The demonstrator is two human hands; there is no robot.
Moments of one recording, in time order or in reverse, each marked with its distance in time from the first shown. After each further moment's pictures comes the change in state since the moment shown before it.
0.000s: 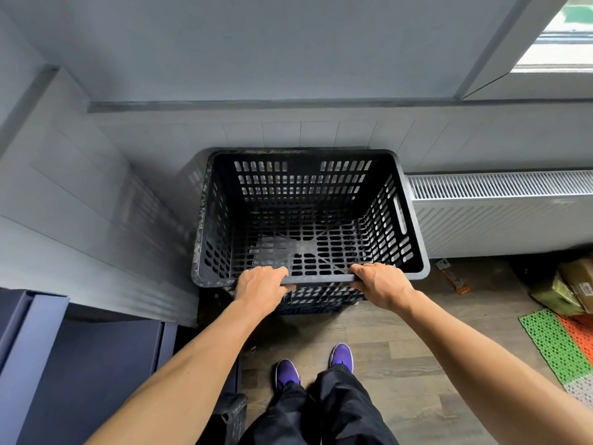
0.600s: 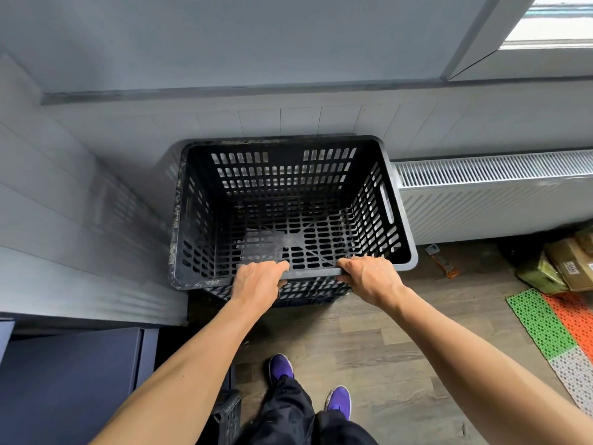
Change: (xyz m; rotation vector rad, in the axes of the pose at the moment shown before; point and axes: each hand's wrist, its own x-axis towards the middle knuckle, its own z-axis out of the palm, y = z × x) left_hand 0.015 0.021 0.000 -0.008 -0.010 0.076; right_hand 0.004 0.005 0.007 -0.015 0.064 0.007
